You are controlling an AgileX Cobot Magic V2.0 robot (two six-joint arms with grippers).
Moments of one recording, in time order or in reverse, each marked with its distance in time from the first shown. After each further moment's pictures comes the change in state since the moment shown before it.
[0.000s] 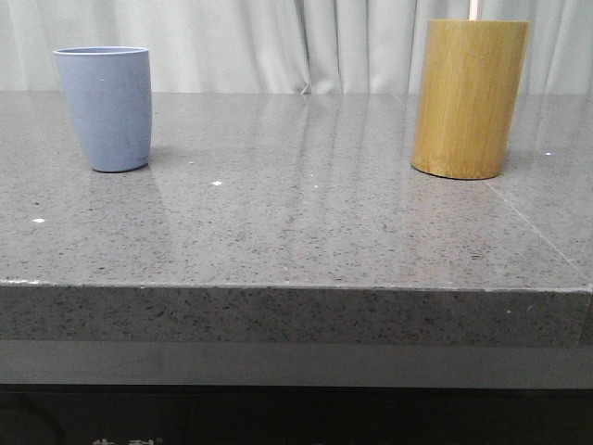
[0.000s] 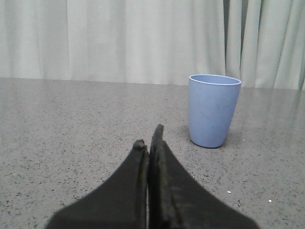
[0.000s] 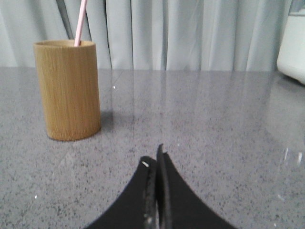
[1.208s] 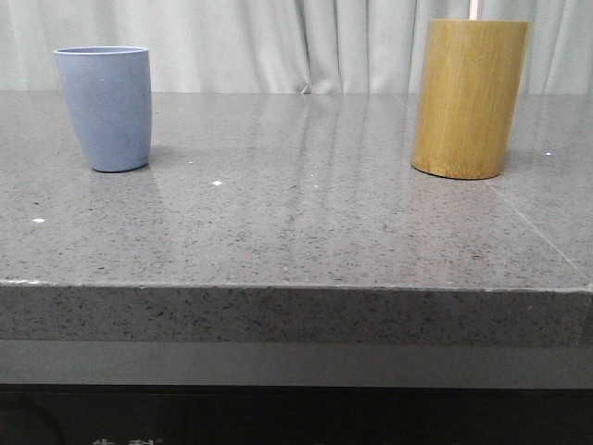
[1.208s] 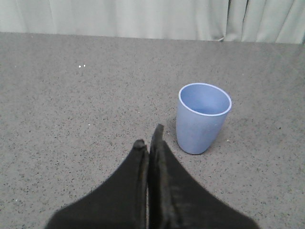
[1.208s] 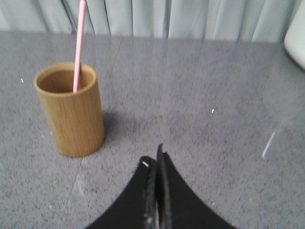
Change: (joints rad) left arm 0.000 0.643 -0.810 -0.022 0.580 0.000; right arm 0.000 0.575 -0.766 -0.018 0.561 0.000
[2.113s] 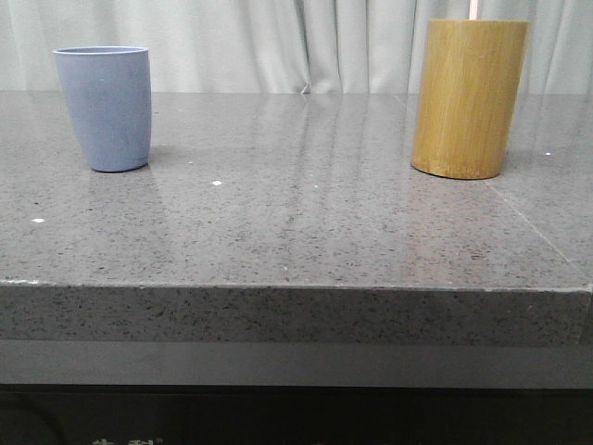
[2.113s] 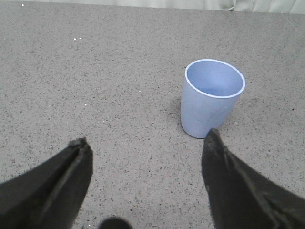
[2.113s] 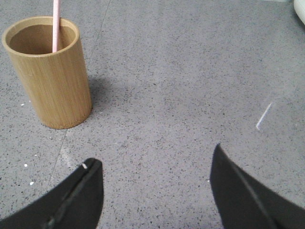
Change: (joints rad) left arm 0.000 0.103 0.000 -0.009 -0.006 0.000; right arm 0.000 0.099 0.000 -0.038 0.030 0.000
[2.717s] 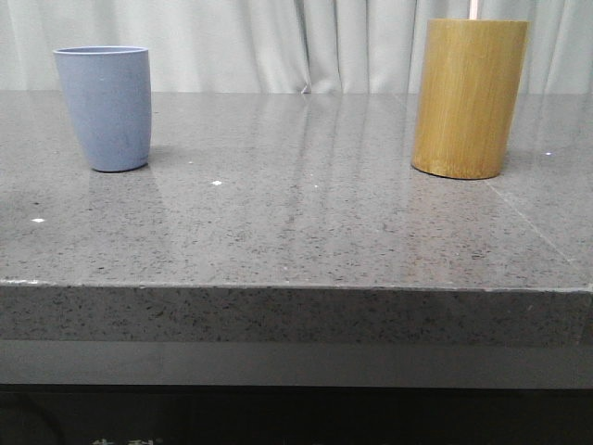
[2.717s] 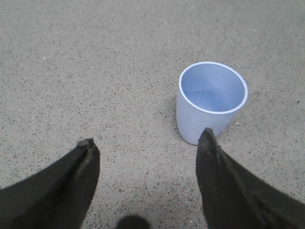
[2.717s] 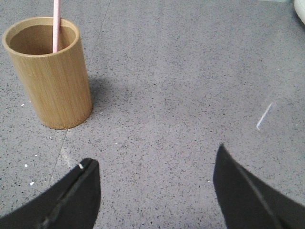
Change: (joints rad) left arm 0.000 0.309 -0.275 -0.037 0.124 0.096; right arm 0.000 0.000 0.000 0.000 0.000 0.000
